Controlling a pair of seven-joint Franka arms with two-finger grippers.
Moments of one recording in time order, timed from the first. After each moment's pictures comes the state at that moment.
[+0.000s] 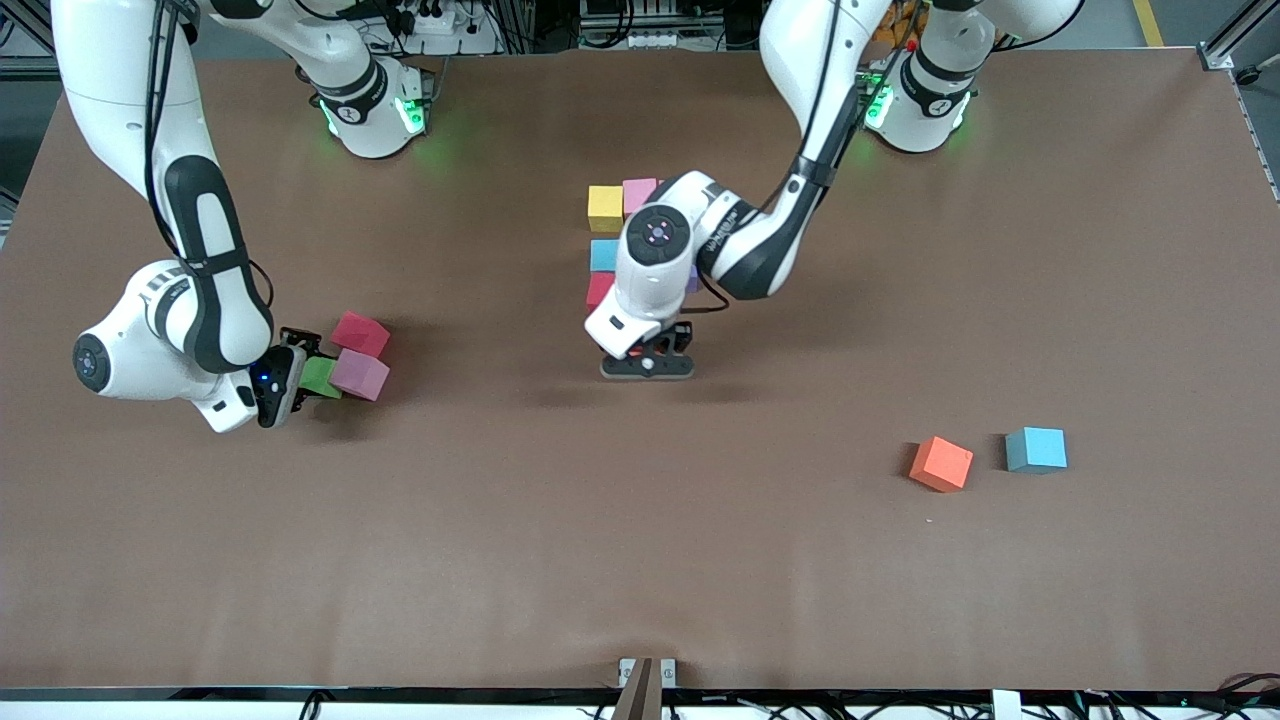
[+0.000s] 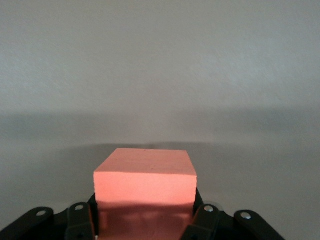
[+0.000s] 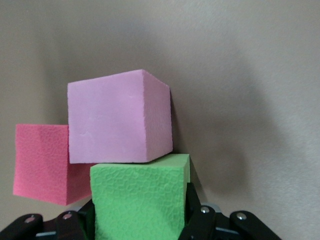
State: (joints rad) left arm -1.00 0.73 0.21 -1.49 -0.24 2.27 -0.69; right arm 0.29 0.55 -0.45 -1.97 0.56 2.09 -1.70
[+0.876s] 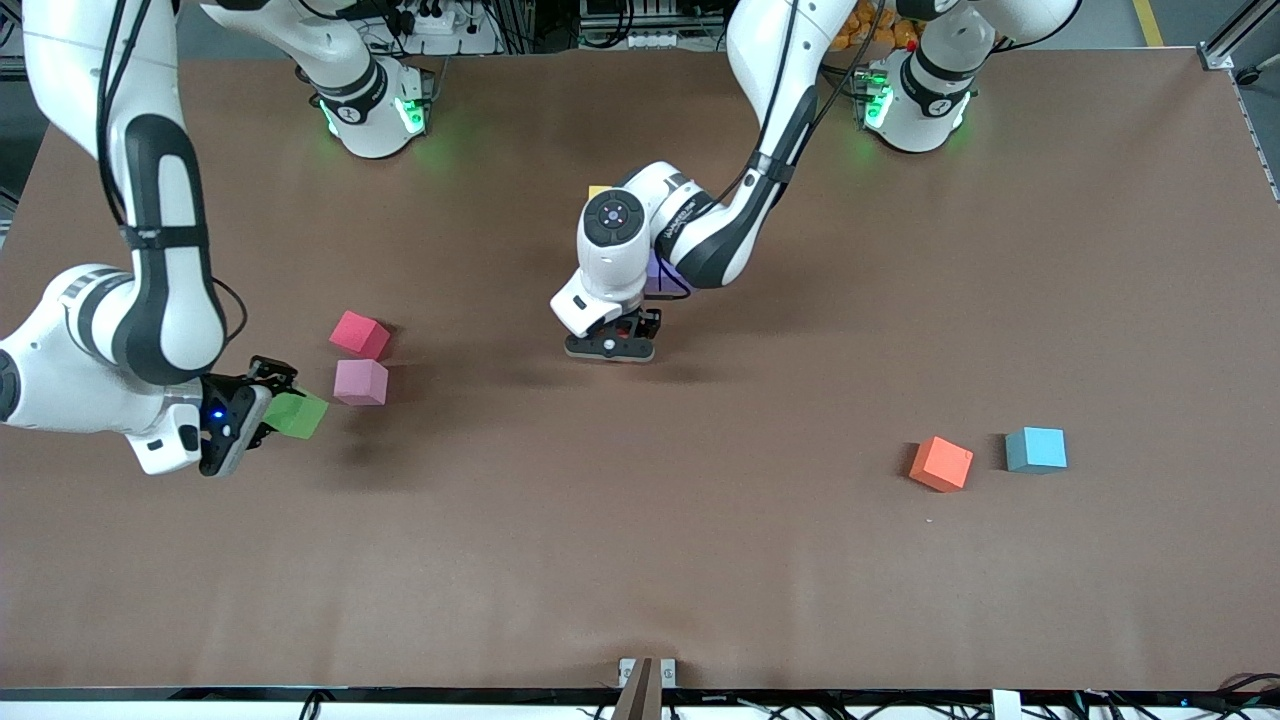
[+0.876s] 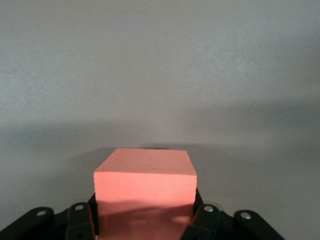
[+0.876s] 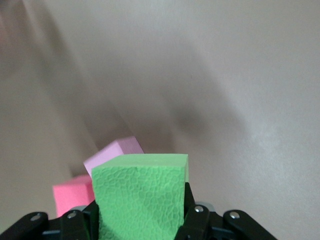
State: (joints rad) left arm -1.07 0.81 0.22 -1.41 -0.24 2.27 -0.69; right arm 0.36 0.52 -0.48 -1.68 0.49 1.89 -1.29
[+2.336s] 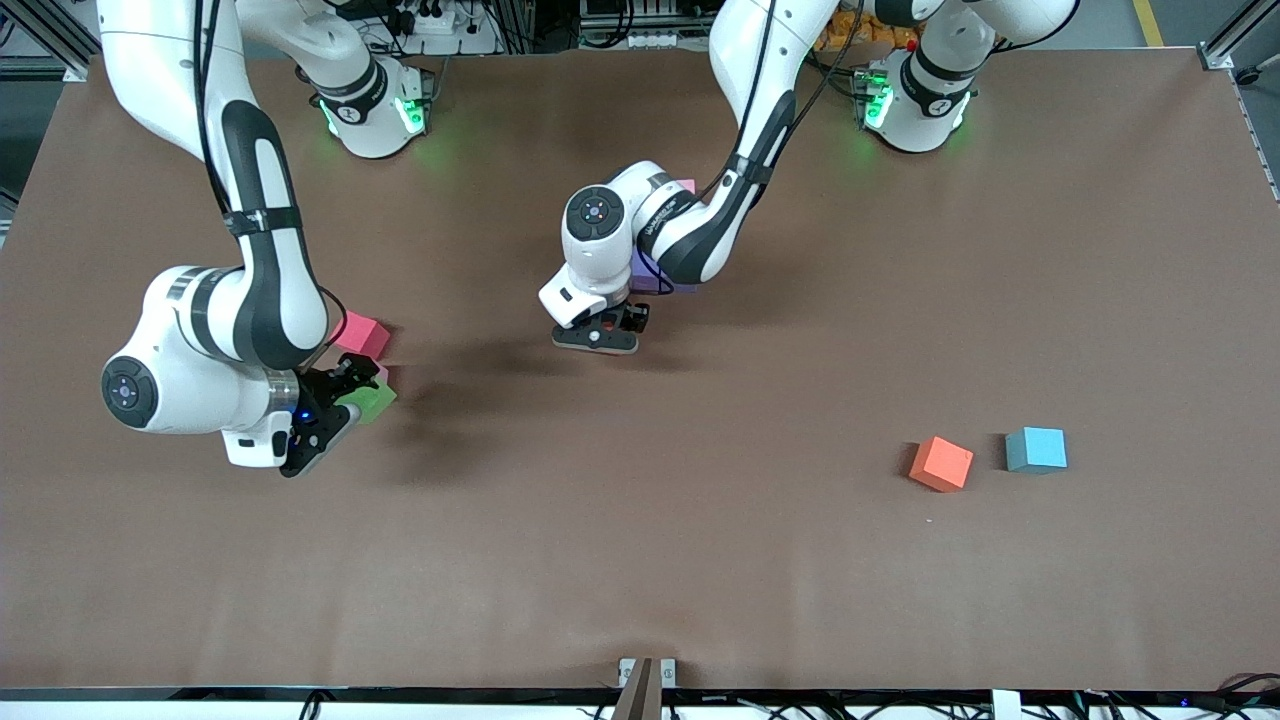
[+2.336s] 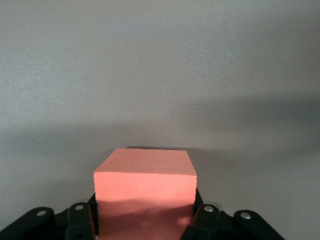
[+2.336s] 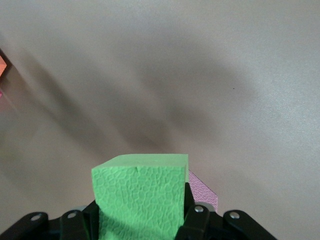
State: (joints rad) left arm -1.10 0.87 0.22 -1.39 -0.25 2.29 -0.69; right arm 0.49 0.54 -0.48 -1.69 0.47 1.87 -0.89
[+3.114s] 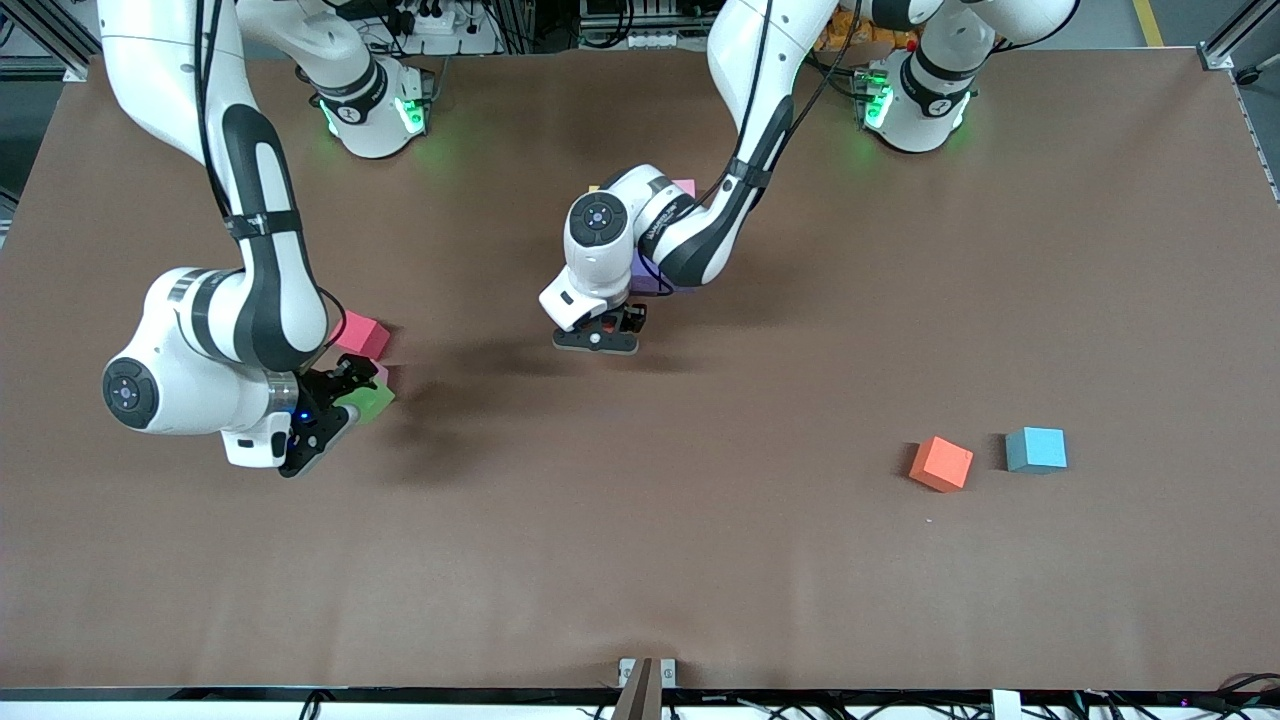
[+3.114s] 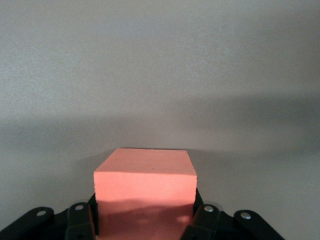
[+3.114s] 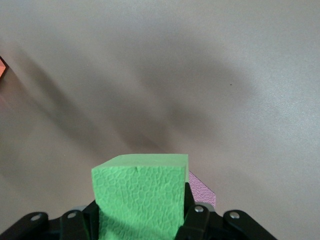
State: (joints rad) left arm -1.10 0.88 0.22 -1.39 -0.29 2.30 -0.69; right arm 0.49 0.54 -0.48 -1.70 0.47 1.88 -0.89
